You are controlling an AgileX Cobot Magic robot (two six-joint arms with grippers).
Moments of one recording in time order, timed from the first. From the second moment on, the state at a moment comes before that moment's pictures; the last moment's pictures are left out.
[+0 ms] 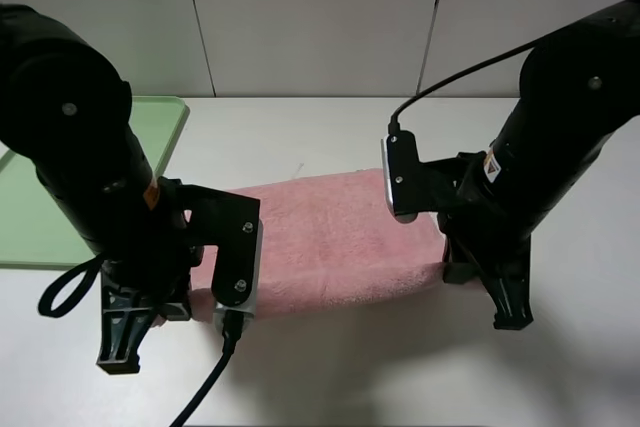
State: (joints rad) left arm -0.84 1.53 -0.83 0.03 0.83 0.70; right arm 0.65 1.51 -0.84 0.03 0.83 -0.91
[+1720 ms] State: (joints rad) left arm -0.51 1.64 -0.83 0.21 0.40 0.59; right arm 0.59 1.77 -1.13 -0.09 0.62 -0.86
